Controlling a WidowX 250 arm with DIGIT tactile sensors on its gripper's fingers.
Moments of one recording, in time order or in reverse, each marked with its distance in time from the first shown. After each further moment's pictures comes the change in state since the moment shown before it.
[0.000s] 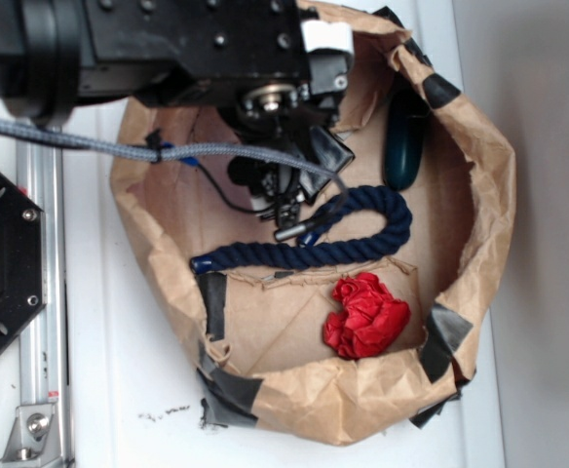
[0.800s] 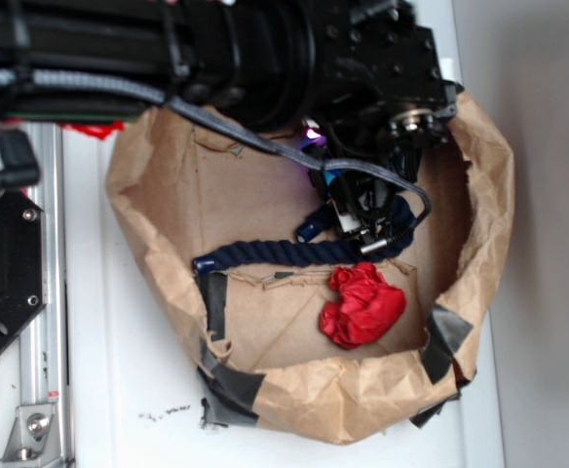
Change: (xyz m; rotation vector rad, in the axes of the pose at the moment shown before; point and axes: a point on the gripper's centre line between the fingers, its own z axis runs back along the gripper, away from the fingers) arm 0.037 -0.024 -0.049 -0.032 0.092 0.004
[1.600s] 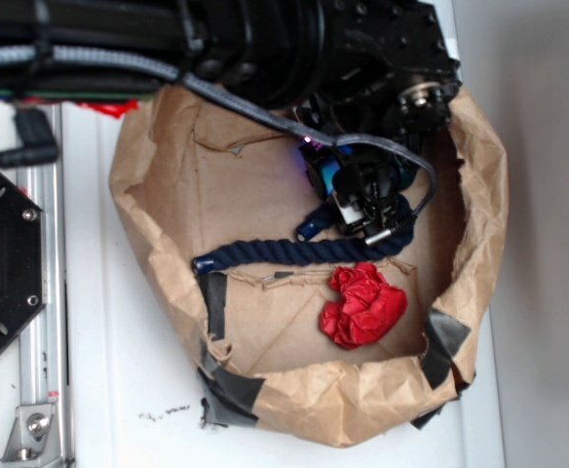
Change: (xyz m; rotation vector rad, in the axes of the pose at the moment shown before) arm -0.005 0.005 -0.001 -0.032 0.043 0.057
